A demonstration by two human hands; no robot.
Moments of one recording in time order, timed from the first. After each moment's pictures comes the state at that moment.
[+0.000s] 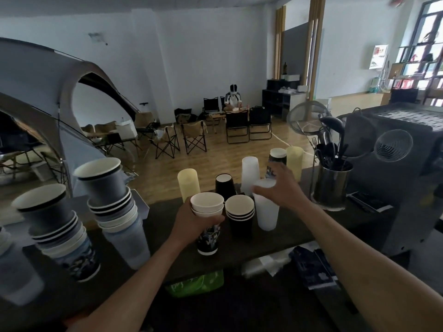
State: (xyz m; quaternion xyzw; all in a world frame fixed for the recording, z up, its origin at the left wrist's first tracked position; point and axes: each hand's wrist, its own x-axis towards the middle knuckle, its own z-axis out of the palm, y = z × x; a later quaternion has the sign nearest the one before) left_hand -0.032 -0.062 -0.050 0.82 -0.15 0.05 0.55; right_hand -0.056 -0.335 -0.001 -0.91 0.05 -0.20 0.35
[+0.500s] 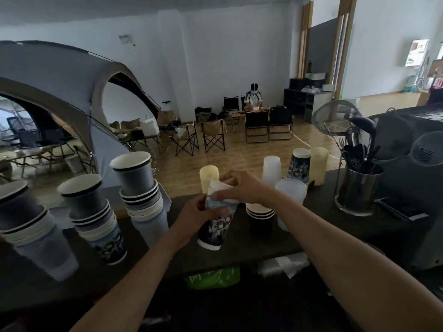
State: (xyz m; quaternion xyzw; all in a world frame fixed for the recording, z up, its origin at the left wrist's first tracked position) left_hand -0.056 -0.026 -0.018 0.78 -0.14 -0.05 0.61; right_hand -0.044 -0.211 0.040 -0.90 -0.13 0.01 0.42
